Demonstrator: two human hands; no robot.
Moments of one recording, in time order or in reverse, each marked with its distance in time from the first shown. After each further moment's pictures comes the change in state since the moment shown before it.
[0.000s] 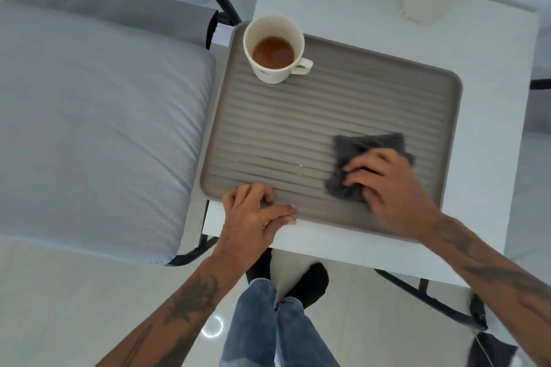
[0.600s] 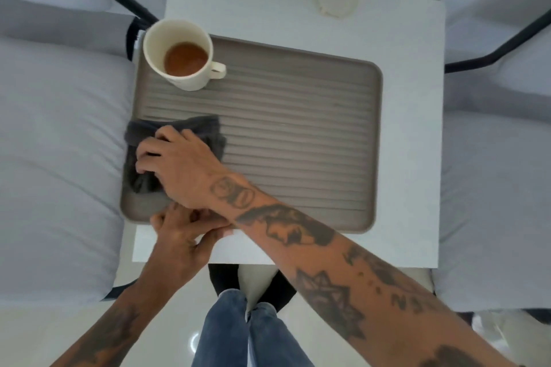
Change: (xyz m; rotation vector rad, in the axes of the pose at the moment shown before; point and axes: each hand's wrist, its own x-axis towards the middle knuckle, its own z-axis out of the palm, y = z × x) left_hand 0.004 0.000 0.002 -0.092 -0.061 -0.037; right_hand 0.150 -0.126 0.042 -0.040 -0.125 -0.225
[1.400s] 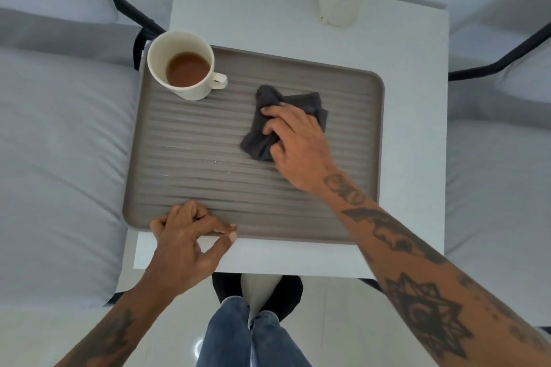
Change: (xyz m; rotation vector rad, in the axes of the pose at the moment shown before) left_hand 0.011 0.022 -0.014 0.011 -0.093 -0.142; right_hand -0.101 0.114 -0.024 0.108 0.360 0.378
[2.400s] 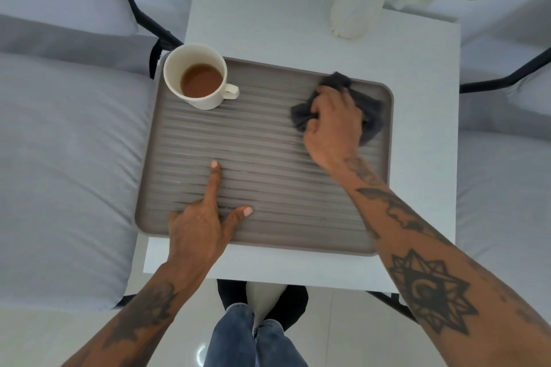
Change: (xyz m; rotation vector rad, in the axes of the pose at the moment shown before) left_hand 0.039 0.022 -0.001 0.212 -0.061 -0.281; right_hand 0.033 0.032 -0.016 -0.147 0.065 0.390
